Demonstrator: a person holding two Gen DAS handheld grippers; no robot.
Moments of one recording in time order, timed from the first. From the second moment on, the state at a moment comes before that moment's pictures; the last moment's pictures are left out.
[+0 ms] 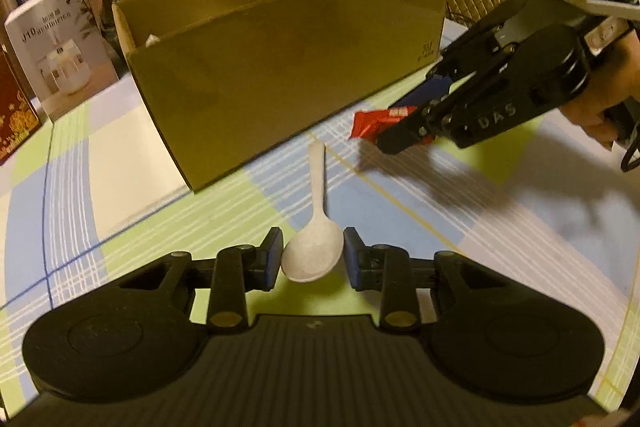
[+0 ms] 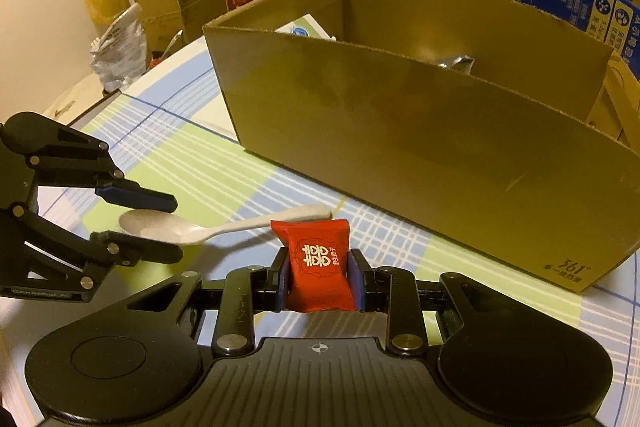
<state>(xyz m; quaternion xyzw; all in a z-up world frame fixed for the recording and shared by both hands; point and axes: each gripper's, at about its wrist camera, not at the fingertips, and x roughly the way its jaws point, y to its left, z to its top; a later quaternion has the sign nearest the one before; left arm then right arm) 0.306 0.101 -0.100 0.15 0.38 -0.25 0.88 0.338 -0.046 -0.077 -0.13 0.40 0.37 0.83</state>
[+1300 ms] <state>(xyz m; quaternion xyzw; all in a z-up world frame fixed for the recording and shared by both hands) 0.311 0.089 -0.123 0.08 0.43 -0.18 0.88 0.336 -0.068 -0.074 -0.09 0.43 0.32 0.84</state>
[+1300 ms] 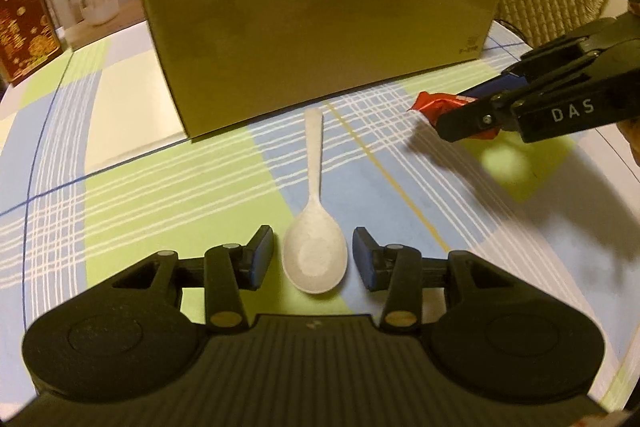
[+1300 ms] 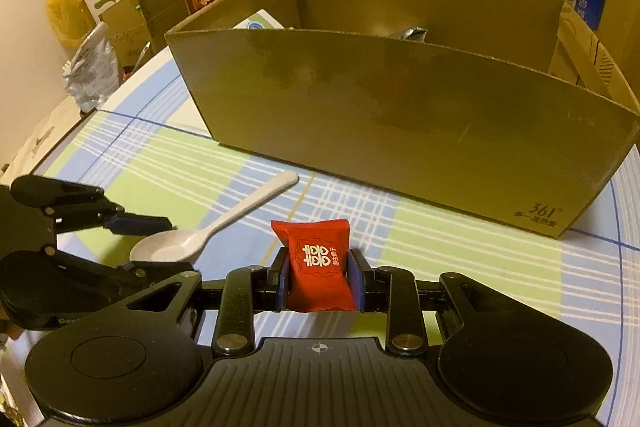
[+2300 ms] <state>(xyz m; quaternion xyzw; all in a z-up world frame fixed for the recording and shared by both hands) 0.299 0.084 -0.118 0.09 0.44 -0.16 0.88 0.337 -0.070 -0.071 -0.08 0.43 0.32 0.84</state>
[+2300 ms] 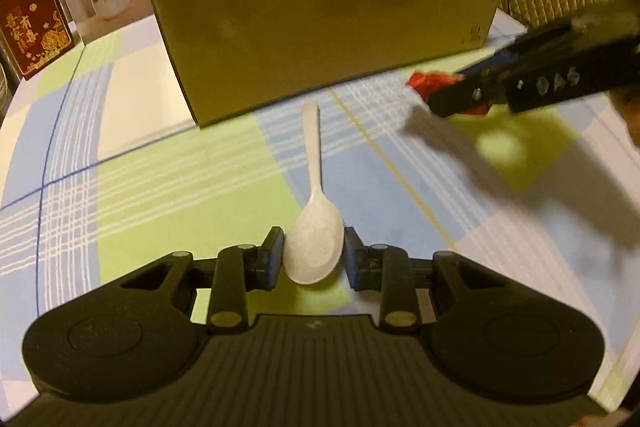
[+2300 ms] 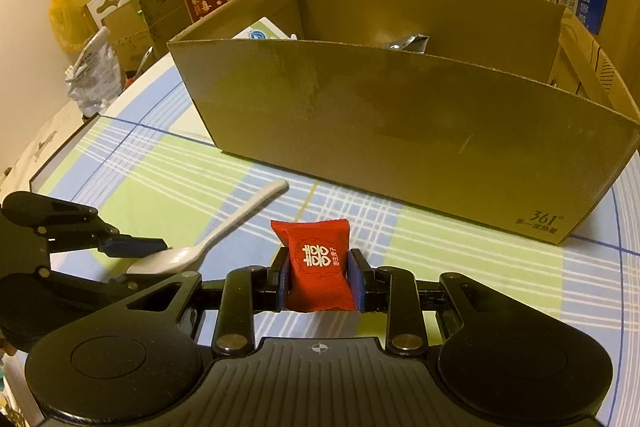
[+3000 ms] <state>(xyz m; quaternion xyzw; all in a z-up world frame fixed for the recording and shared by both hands) 0.303 0.094 -0.115 0.01 0.45 -0.13 0.88 0.338 -0.068 -0.071 -0.08 0.43 0.32 0.84</state>
